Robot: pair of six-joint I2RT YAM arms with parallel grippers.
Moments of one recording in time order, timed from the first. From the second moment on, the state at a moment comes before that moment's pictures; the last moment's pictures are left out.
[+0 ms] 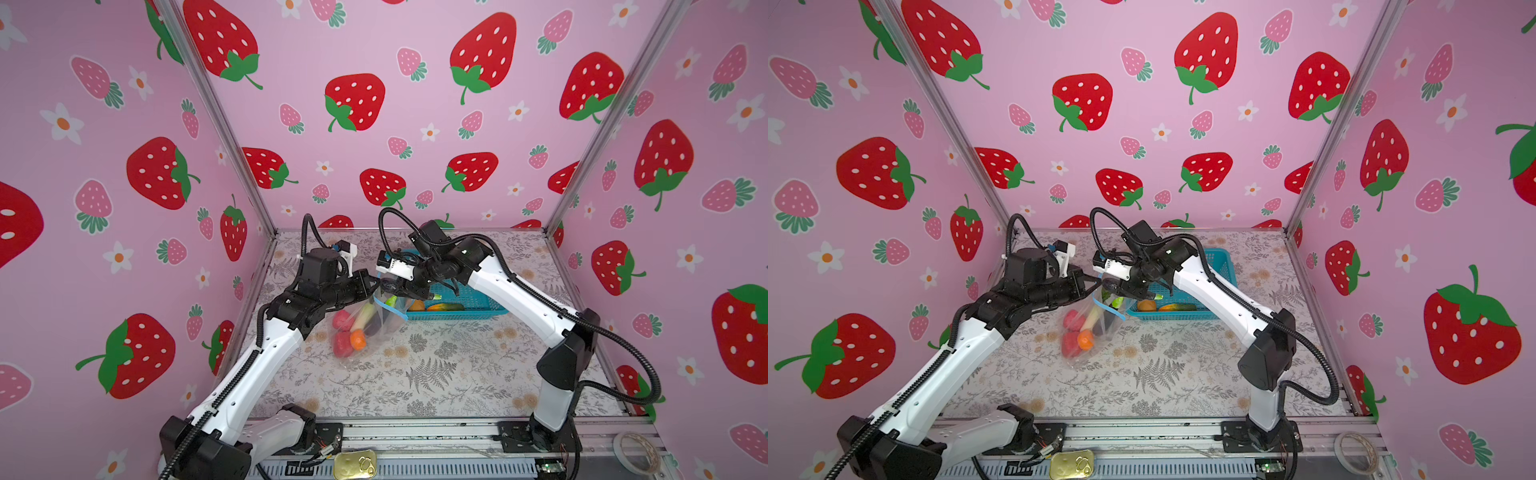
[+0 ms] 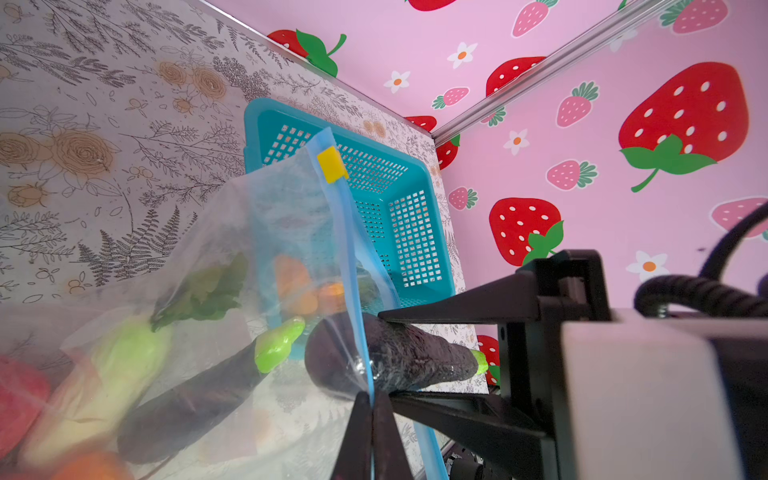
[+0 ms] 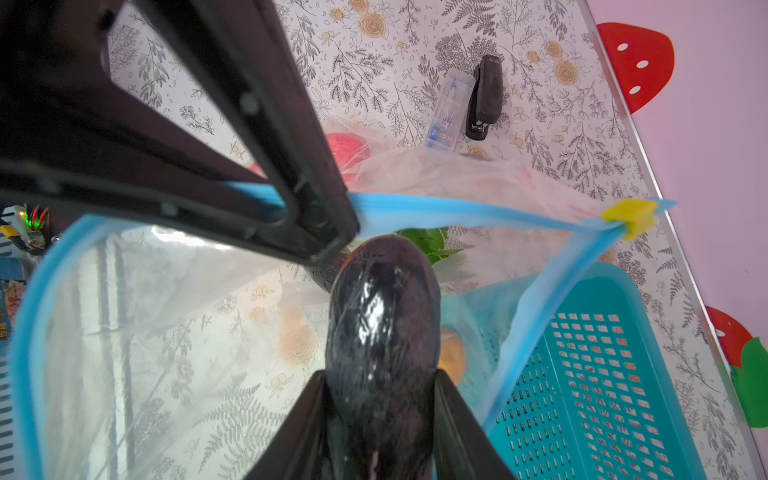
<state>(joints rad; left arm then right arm) -0.37 1.14 1.12 -0.52 0.41 -0.66 0.90 1.84 1.93 -1.01 -0.26 -0.54</state>
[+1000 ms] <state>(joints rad) -0.37 1.13 1.12 -0.52 0.41 -0.66 0.93 1.87 1.96 -1.03 -0.23 -0.54</state>
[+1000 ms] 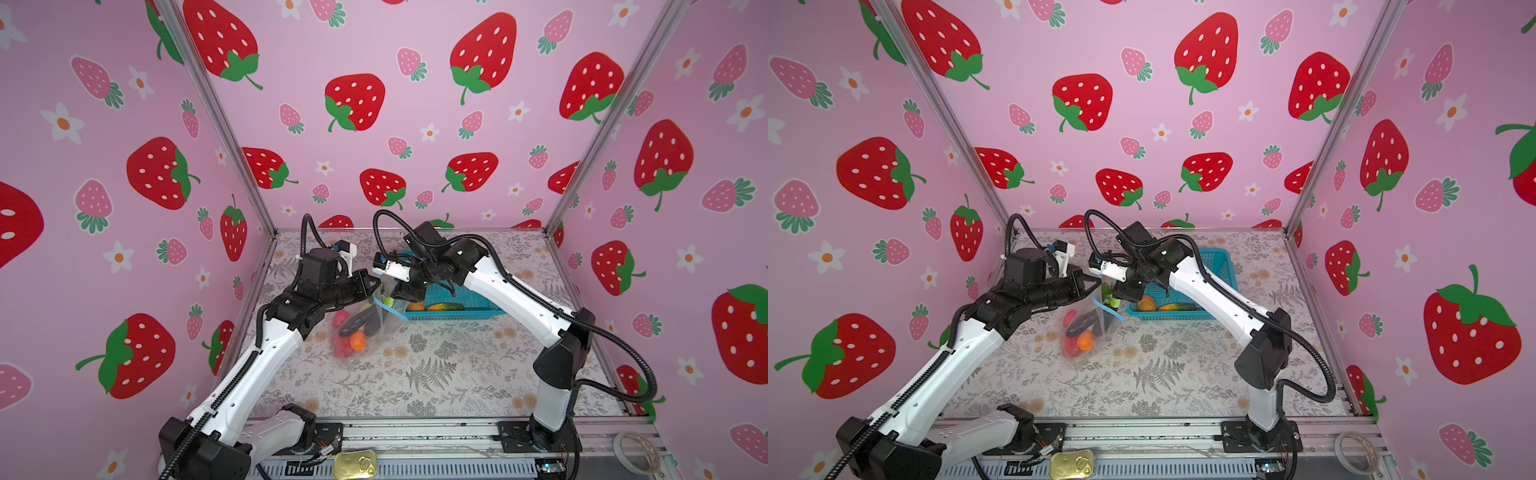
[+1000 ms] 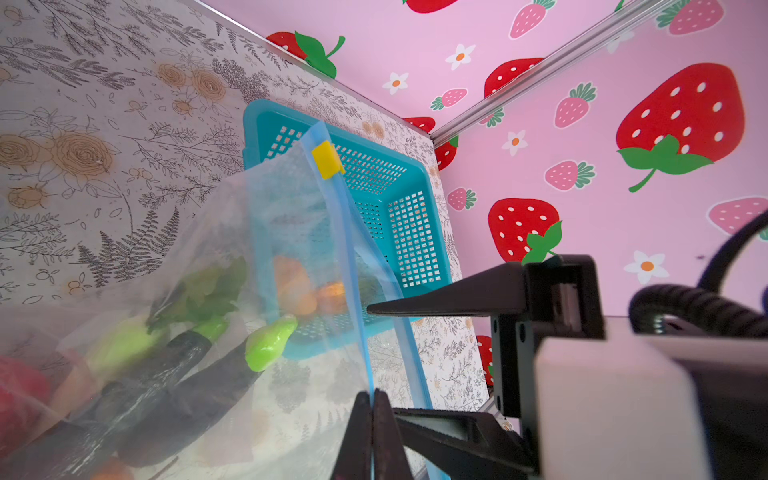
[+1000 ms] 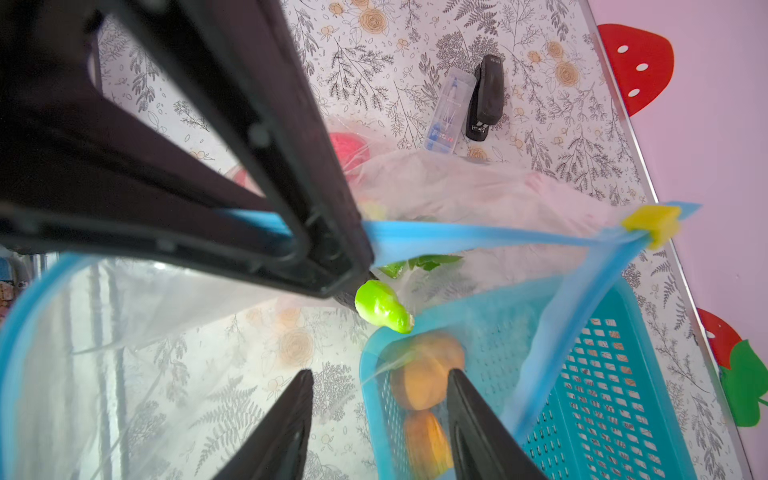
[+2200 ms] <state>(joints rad) -0.37 1.12 1.10 -0.52 0.41 -0.66 0.81 1.36 1.33 -0.58 -0.25 -0.39</state>
